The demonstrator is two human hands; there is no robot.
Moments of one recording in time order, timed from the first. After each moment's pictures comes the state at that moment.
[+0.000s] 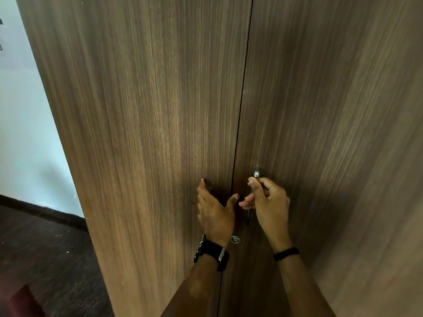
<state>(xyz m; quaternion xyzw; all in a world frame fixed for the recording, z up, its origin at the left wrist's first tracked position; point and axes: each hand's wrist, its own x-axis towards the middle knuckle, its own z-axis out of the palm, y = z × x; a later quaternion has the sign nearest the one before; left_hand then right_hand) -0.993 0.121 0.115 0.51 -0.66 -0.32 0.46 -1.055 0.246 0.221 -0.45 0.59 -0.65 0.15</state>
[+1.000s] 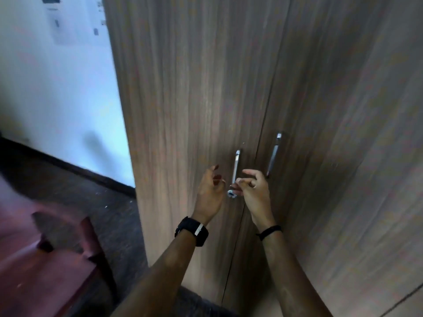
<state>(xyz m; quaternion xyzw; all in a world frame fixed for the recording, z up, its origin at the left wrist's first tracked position) -0.854 0.262 0.160 0.43 -0.66 -0.37 0.49 -0.967 0.294 0.176 -0.41 0.56 -0.65 0.31</state>
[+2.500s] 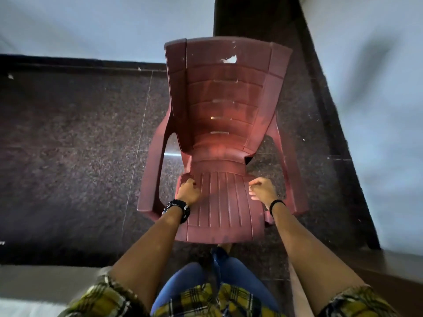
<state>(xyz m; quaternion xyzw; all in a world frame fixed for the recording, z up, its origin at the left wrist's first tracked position) -0.153 0.144 -0.152 0.88 -0.10 -0.39 0.27 -0.288 -0.051 -0.146 -0.65 0.53 0.04 0.54</state>
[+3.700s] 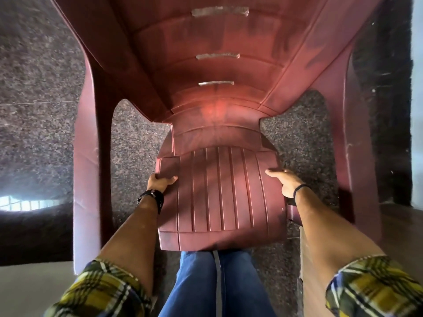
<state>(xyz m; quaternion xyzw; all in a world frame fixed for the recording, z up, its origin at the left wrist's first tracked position) -0.053 0.154 -0.460 0.80 0.27 -0.45 0.31 -0.276 -0.160 -0.409 -0.39 0.68 0.16 0.60</state>
